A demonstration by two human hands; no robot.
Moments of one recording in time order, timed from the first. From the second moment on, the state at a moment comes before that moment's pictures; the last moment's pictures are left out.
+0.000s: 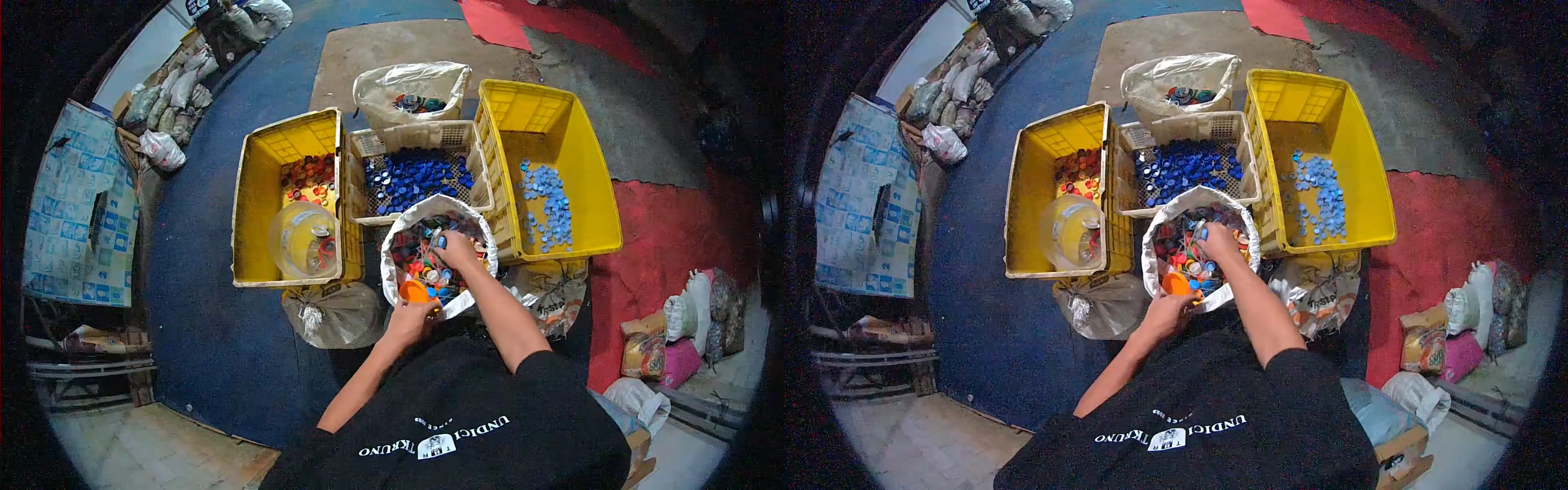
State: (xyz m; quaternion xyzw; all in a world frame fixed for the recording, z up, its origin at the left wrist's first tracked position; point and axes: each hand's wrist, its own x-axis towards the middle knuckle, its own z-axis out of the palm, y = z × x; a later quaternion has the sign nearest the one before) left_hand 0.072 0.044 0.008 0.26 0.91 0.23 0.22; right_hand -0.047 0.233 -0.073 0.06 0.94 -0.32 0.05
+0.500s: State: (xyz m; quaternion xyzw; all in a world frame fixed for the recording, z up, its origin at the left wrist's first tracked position) left_hand -0.005 0.084 -0.035 0.22 0.93 0.27 0.08; right_hand 0.042 0.268 -0.045 0.26 0.54 -0.80 0.00
